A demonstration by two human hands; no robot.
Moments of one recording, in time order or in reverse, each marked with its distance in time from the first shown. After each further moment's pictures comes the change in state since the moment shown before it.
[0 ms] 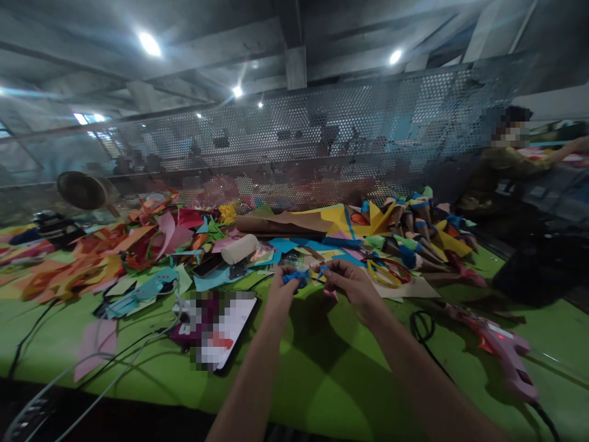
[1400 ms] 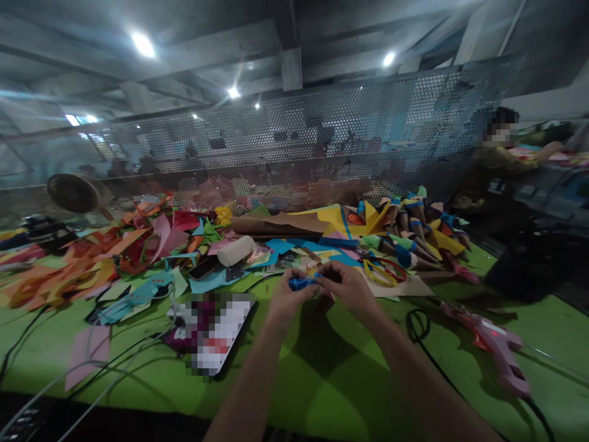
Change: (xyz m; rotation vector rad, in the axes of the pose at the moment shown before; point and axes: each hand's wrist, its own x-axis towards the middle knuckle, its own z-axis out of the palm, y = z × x) left_hand -0.021 0.019 0.010 -0.210 -0.217 0.008; right_hand 0.005 0.005 -0.008 -0.332 -0.077 -0.145
